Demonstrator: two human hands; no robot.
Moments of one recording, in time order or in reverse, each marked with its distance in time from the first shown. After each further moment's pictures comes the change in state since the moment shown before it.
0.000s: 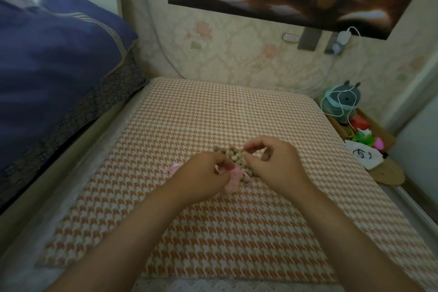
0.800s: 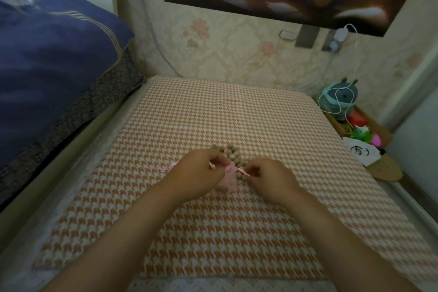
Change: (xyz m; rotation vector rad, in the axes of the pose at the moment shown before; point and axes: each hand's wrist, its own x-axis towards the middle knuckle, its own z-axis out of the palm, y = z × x) left_hand 0.000 -0.004 -0.003 -0.081 0.038 -0.041; right_hand -0.002 0.047 0.023 -0.456 -0.278 0.143
